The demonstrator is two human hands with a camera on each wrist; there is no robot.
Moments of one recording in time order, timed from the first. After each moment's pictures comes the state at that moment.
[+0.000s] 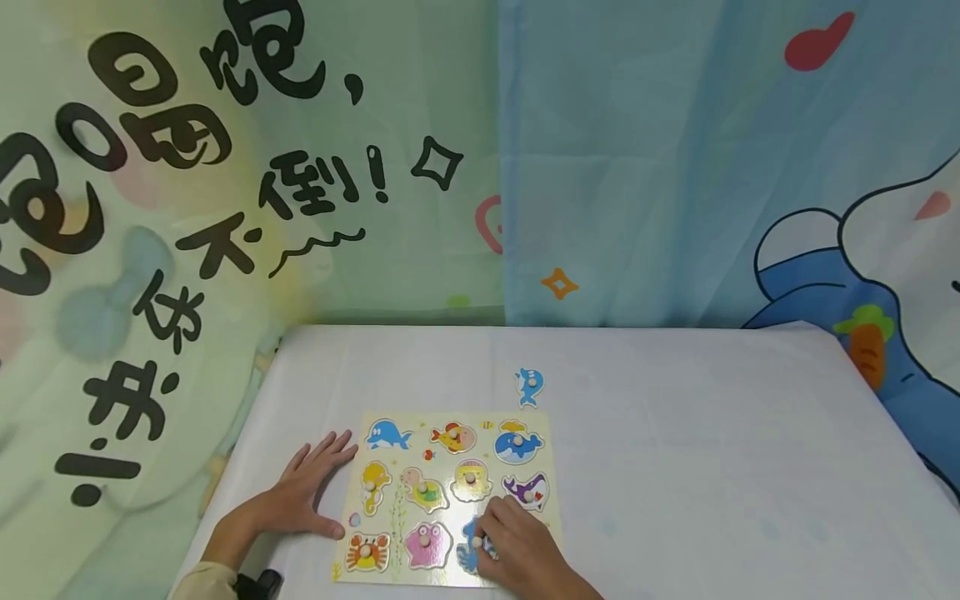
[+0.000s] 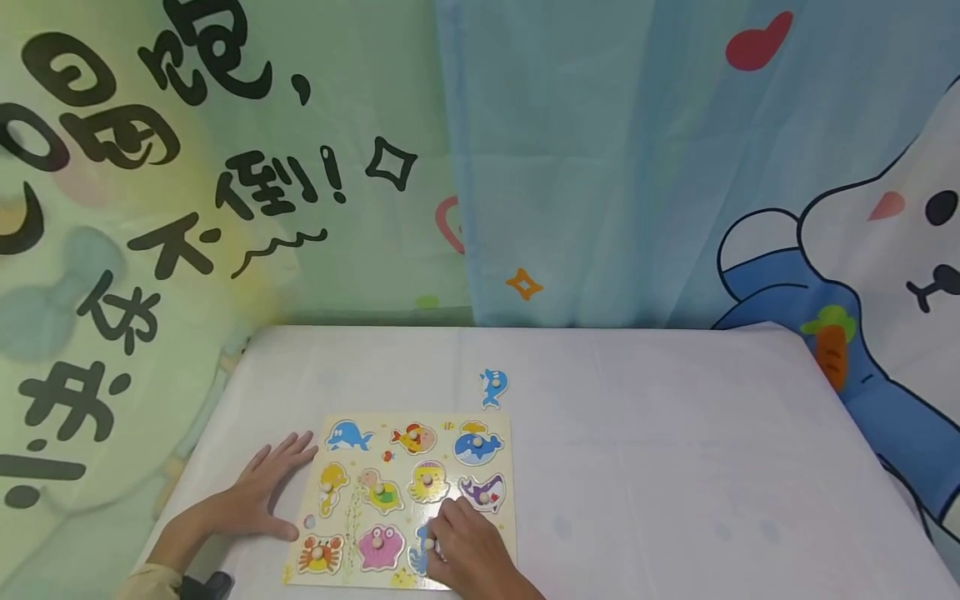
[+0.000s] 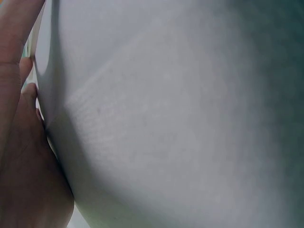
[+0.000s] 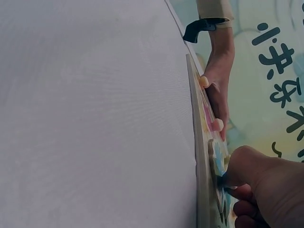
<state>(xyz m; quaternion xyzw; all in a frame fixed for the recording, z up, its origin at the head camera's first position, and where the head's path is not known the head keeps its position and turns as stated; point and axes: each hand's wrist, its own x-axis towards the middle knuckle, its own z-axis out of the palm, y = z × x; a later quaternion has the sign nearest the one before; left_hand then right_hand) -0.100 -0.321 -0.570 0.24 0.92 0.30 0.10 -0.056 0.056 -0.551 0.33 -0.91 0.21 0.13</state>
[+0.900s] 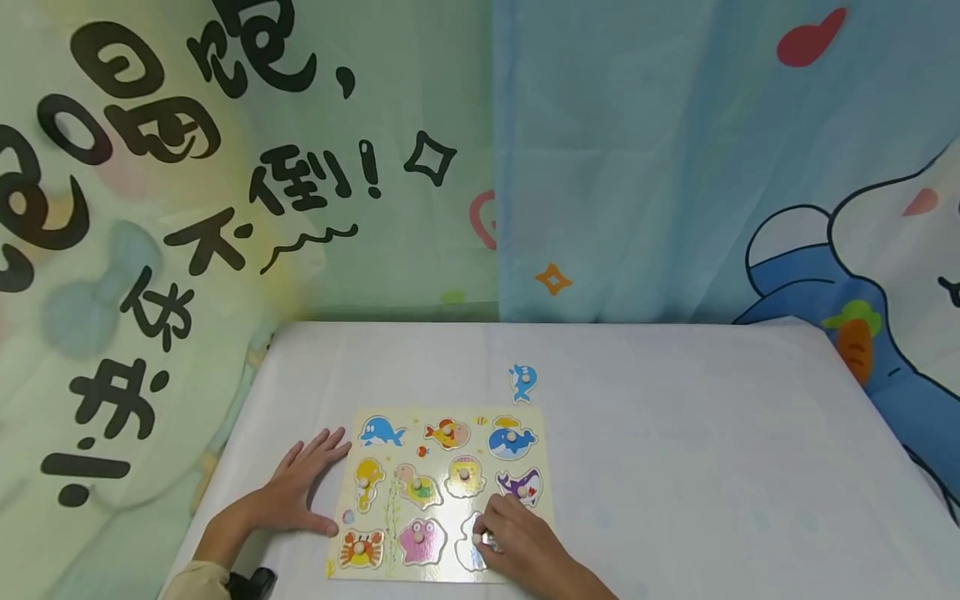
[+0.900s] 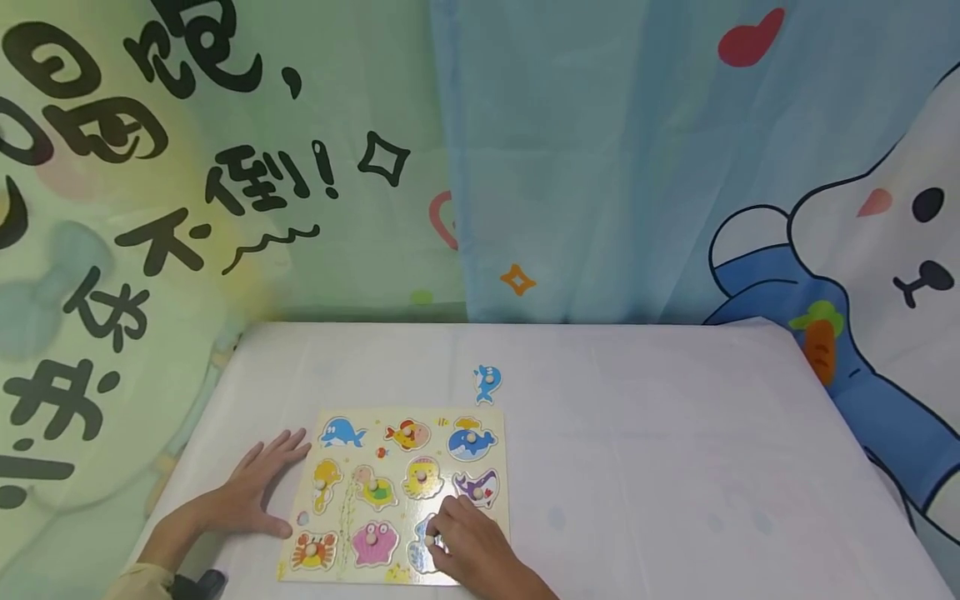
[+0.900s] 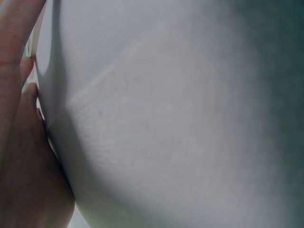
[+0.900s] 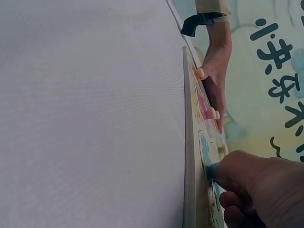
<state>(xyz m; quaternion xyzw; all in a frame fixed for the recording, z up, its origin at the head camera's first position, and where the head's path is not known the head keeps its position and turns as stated) -0.106 -0.326 -0.583 0.21 0.93 0.29 0.11 -0.060 0.067 -0.540 0.32 -0.92 0.24 0.00</state>
